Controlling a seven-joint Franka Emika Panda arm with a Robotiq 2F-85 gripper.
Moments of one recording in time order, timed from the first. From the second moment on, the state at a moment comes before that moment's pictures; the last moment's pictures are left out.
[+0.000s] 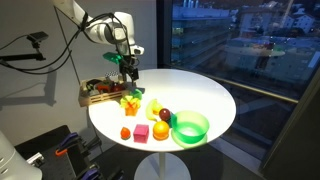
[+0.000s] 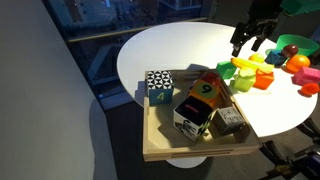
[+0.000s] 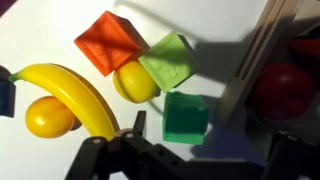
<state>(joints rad) 0.13 0.14 0.08 -2.18 0.00 2.27 0.22</state>
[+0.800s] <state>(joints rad) 0.06 -0.03 0.03 -2.19 -0.01 1.90 0.22</state>
